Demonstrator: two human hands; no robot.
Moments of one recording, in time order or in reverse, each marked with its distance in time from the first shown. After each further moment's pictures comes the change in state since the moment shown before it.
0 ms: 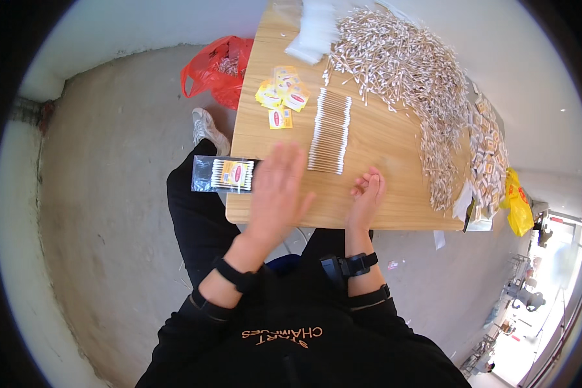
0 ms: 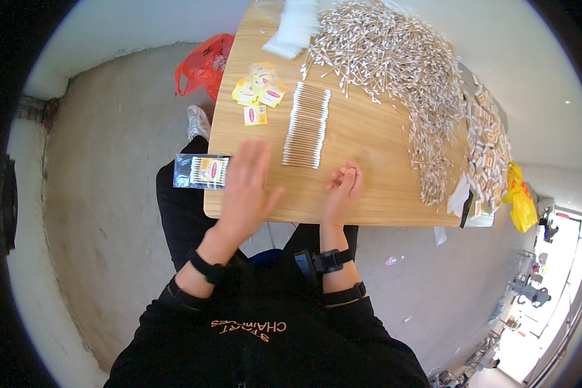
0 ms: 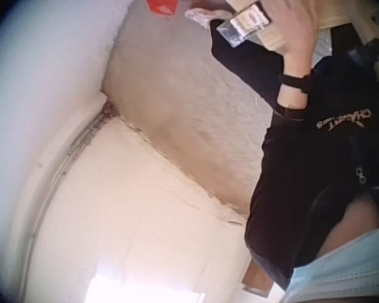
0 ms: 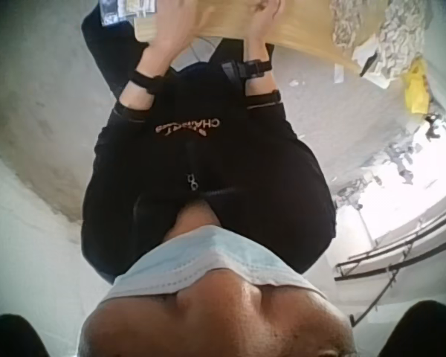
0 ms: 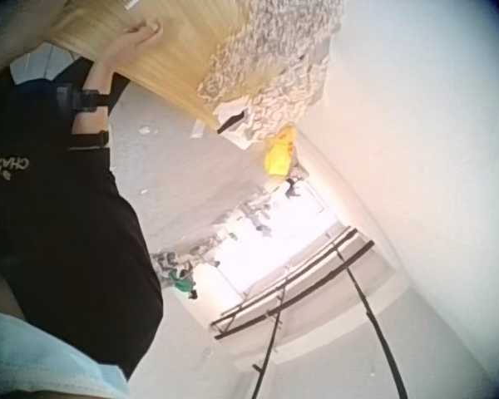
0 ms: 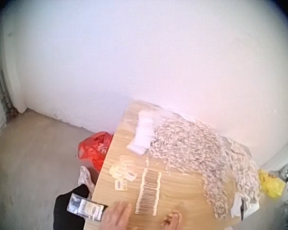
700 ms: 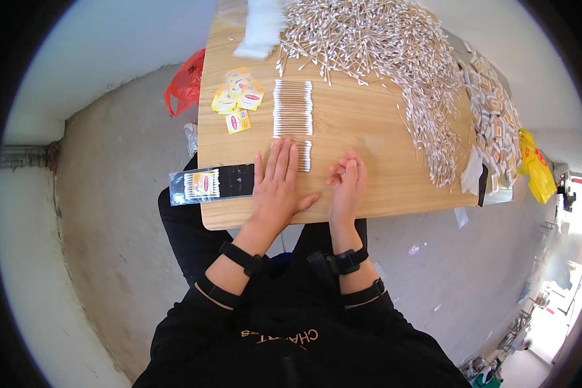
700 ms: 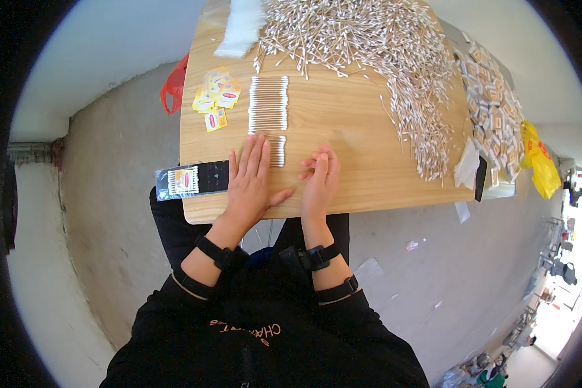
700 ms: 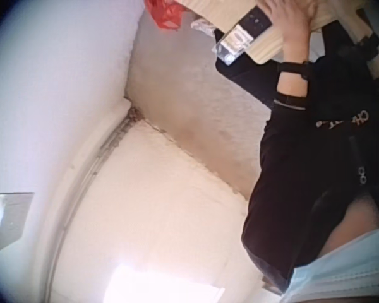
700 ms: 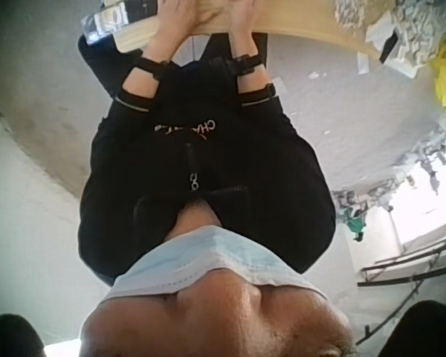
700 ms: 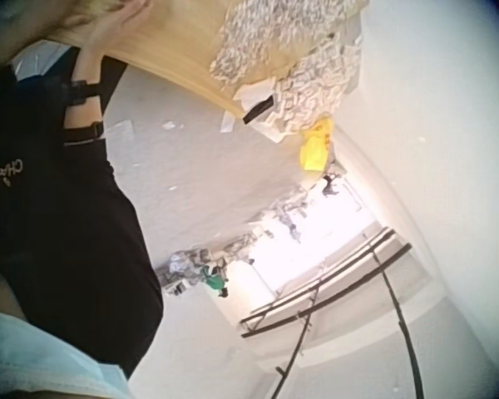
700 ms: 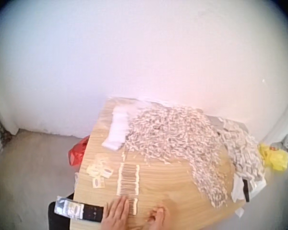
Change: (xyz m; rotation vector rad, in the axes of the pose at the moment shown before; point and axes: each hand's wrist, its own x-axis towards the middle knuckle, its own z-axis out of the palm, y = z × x) left_hand 0.015 0.021 0.067 0.325 -0.208 0.063; right_hand 0.002 -0.003 -0.011 0.218 -0.015 0.137
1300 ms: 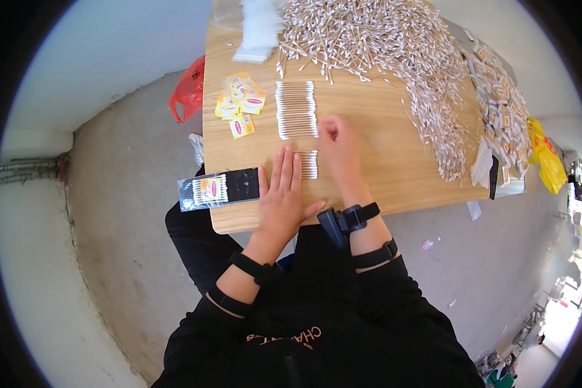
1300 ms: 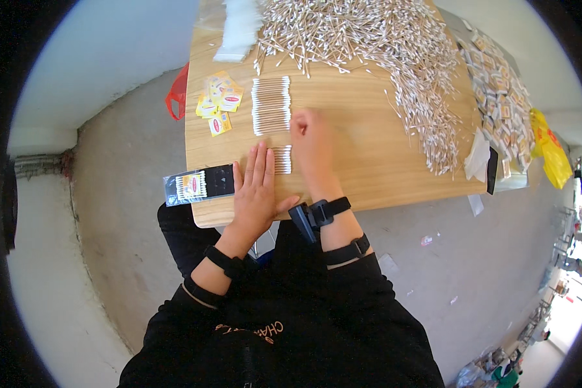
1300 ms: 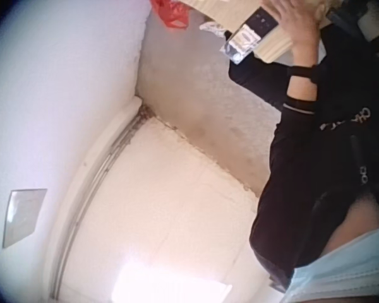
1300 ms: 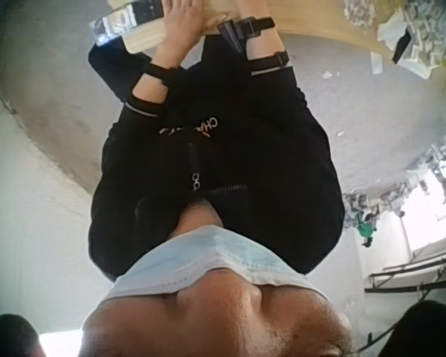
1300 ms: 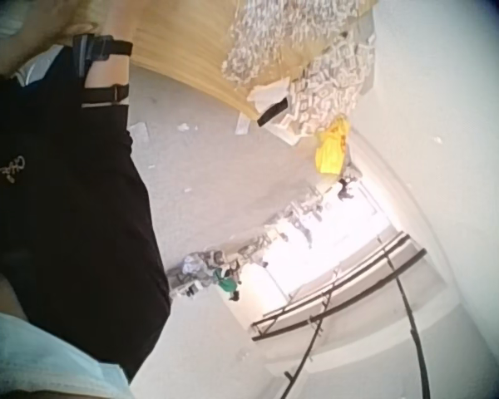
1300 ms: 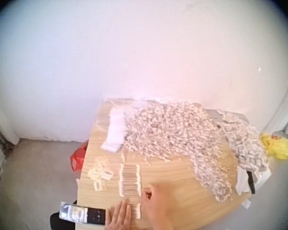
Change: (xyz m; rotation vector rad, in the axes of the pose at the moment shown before) left_hand -0.011 0.005 -0.002 0.022 -0.040 -0.003; right_hand 0.059 -0.019 0.038 -0.939 -0.399 -0.288
